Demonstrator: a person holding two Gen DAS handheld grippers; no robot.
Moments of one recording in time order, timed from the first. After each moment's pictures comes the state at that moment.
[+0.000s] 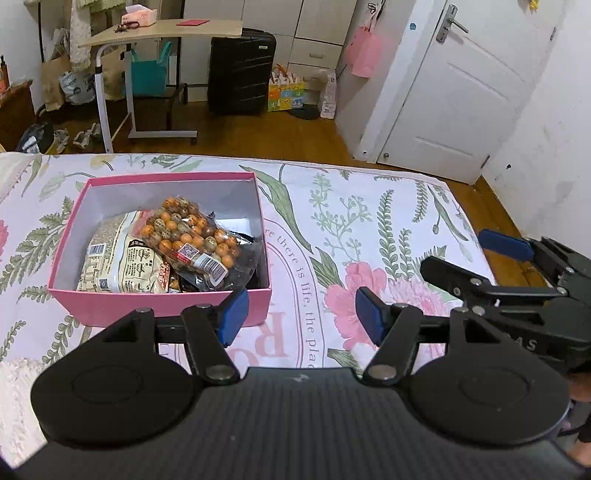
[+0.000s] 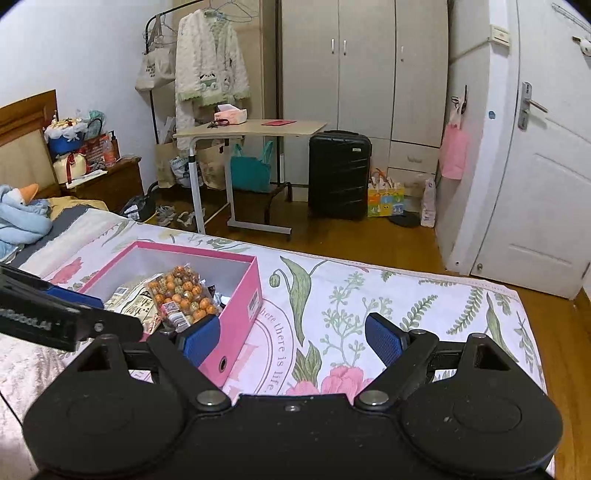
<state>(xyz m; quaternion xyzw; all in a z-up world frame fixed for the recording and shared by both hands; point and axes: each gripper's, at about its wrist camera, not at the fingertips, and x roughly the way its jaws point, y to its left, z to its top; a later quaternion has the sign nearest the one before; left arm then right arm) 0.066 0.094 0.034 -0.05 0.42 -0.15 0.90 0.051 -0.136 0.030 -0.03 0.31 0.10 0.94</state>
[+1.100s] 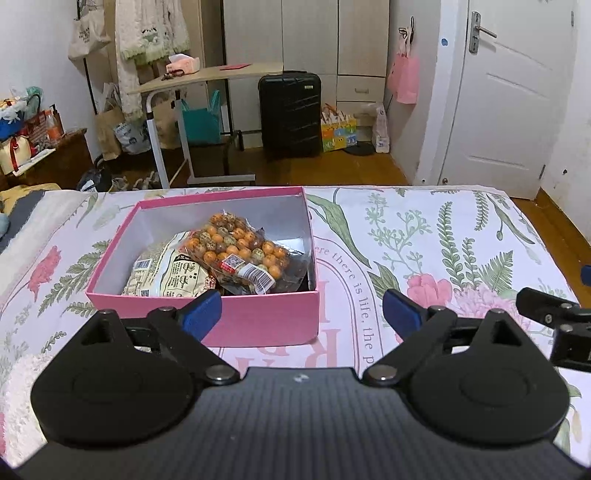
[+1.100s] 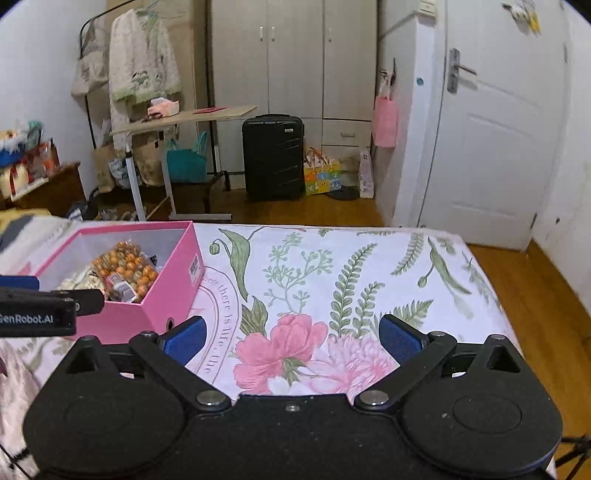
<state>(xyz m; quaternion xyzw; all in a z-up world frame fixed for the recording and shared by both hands) 0.038 0.068 -0.012 0.02 0.34 -0.04 0.94 0.011 -0.159 -0.014 0.01 0.32 0.00 0.95</state>
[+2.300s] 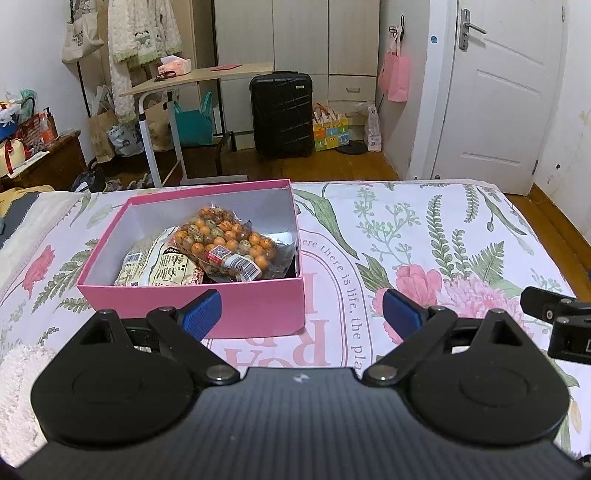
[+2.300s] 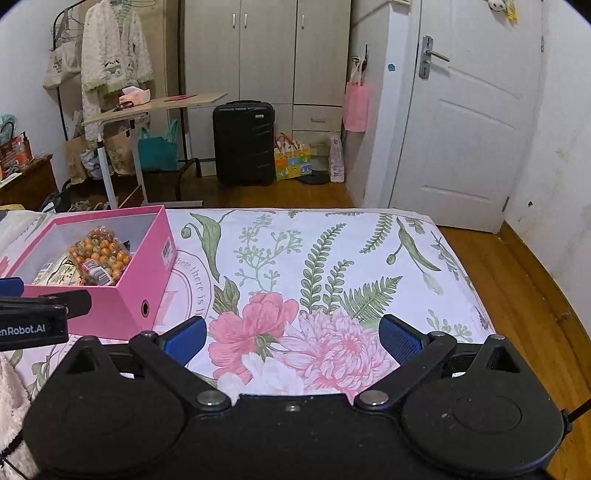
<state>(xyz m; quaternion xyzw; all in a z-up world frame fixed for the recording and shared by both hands) 0.026 0.057 -0.019 0.02 0.34 -0.06 0.94 0.002 -0.160 -0.017 0.00 0.35 -0.05 0.94</state>
